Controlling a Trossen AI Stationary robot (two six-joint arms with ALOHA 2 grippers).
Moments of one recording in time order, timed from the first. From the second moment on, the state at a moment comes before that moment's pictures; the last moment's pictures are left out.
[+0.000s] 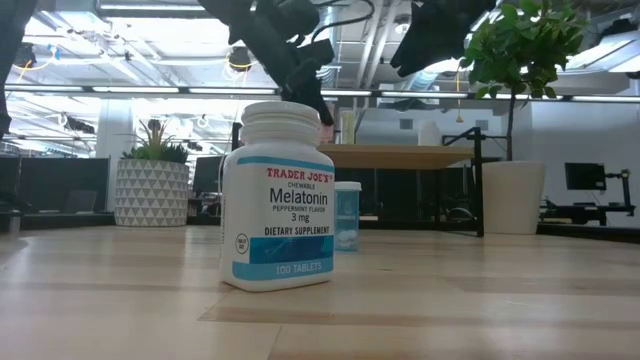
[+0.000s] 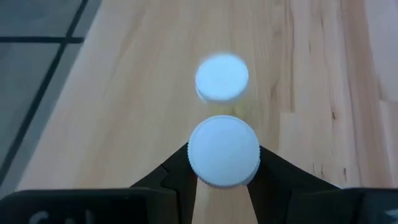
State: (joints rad) left arm 0.42 1.73 1.47 -0.51 0.04 0.31; right arm -0.05 1.25 1.12 -0.53 0.39 0.17
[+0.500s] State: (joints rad) left arm 0.42 1.74 1.51 -0.59 0.04 0.31; right arm -0.05 1.25 1.12 -0.55 0.39 0.18
